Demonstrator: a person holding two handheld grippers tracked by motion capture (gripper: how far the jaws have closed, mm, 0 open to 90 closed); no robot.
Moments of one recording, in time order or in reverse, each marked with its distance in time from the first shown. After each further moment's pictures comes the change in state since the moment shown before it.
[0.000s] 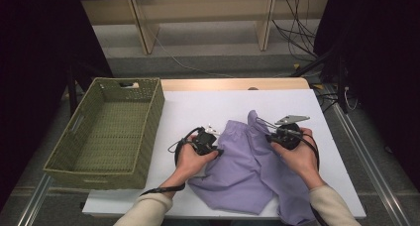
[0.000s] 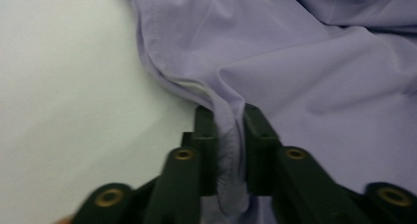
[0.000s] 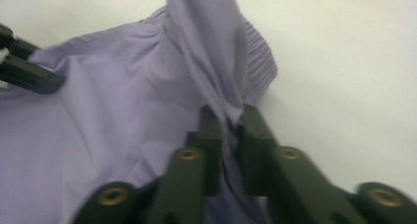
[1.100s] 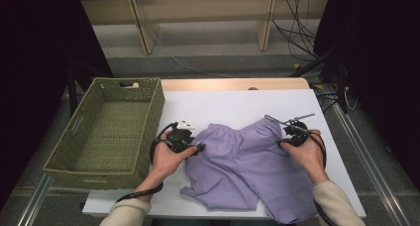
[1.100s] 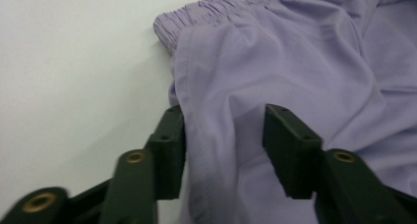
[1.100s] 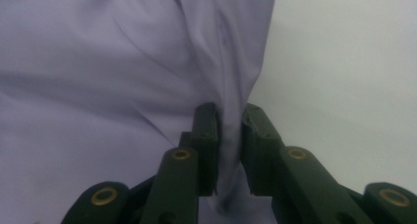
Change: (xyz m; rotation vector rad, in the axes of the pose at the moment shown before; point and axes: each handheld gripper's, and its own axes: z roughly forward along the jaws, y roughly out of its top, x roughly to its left) left arm 0.036 -0.017 -0.061 -0.102 0.101 -0.070; right arm -0.033 -0.013 0.010 0.244 -0.069 0.152
